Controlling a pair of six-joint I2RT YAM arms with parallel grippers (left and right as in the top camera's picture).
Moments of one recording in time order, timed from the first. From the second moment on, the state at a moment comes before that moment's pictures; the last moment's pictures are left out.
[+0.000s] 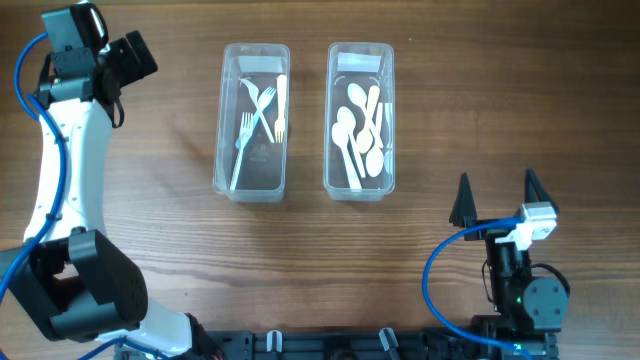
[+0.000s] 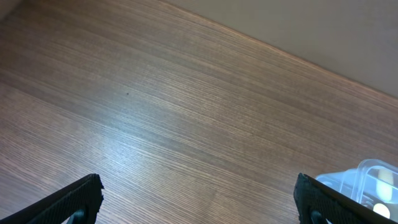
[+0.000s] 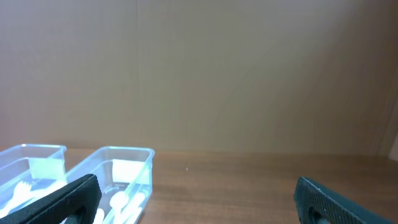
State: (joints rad) left arm 0.21 1.74 1.51 -0.55 -0.11 -0.20; right arm 0.00 0.07 0.04 0.21 -0.06 0.01
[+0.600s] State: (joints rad) left arm 0.21 1.74 1.51 -0.55 -0.11 -0.20; right arm 0.00 0.02 0.01 0.00 -0.07 -0.07
